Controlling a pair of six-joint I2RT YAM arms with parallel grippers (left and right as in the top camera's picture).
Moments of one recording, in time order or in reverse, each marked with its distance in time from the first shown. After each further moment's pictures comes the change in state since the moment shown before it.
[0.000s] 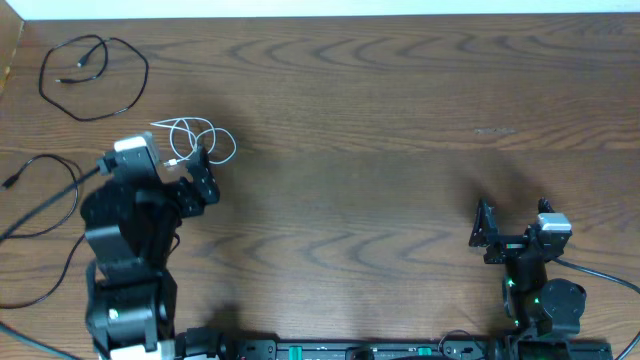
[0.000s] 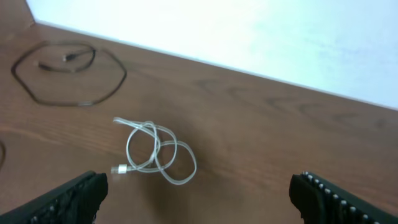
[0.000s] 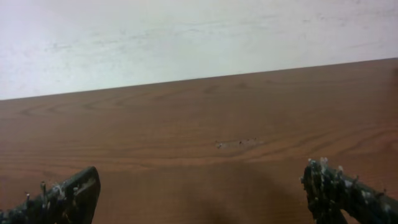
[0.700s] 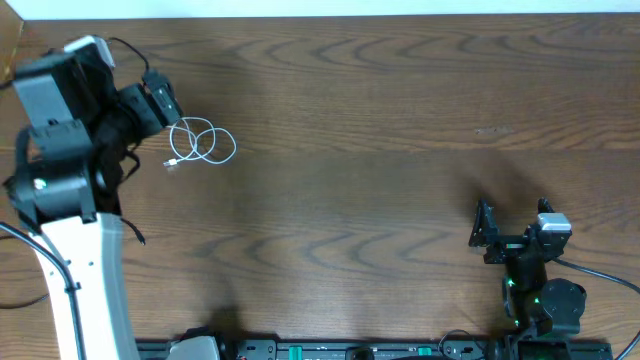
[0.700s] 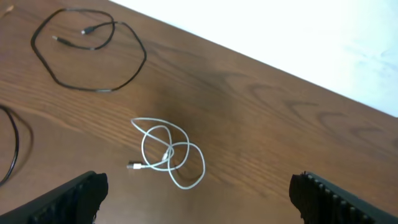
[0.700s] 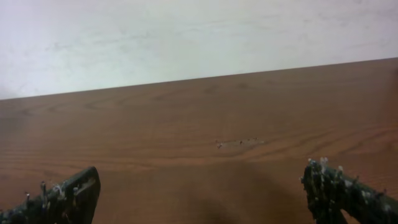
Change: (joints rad) left arm 0.076 0.555 0.671 -0.390 -0.001 -0.040; right arm 0.000 0.000 0.000 0.000 0.000 0.000
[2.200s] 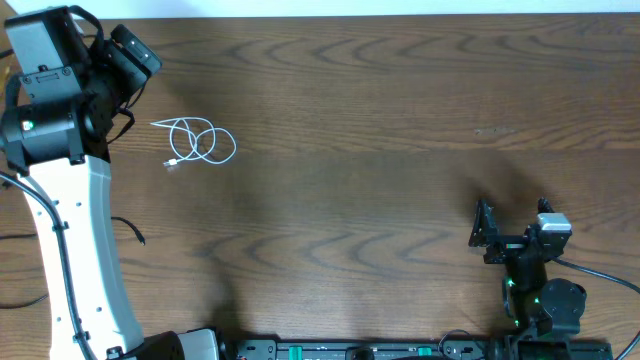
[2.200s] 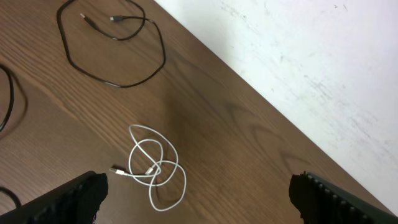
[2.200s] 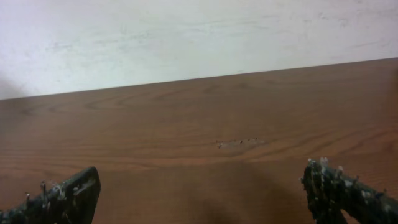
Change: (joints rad) left arm -0.001 0.228 0.280 -0.085 -0.117 -0.322; right arm 0.000 0.000 0.000 0.000 0.000 0.000
